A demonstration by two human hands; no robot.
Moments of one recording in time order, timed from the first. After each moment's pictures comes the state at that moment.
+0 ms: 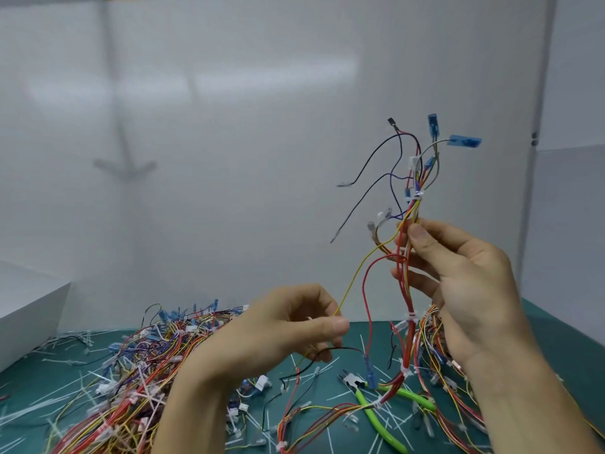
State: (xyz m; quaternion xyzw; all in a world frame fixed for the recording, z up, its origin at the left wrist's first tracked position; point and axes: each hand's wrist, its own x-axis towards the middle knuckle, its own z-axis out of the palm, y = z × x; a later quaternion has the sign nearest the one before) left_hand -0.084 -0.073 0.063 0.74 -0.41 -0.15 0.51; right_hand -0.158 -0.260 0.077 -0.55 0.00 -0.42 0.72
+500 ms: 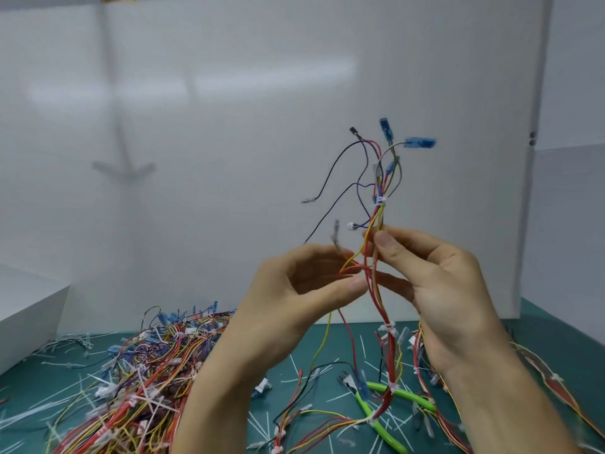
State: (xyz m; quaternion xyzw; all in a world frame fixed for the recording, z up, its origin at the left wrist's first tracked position) left_hand -0.095 -0.091 0.072 0.63 -0.44 -0.02 0.64; right_hand -0.155 -0.243 0.075 -0.58 -0.05 -0.38 0.72
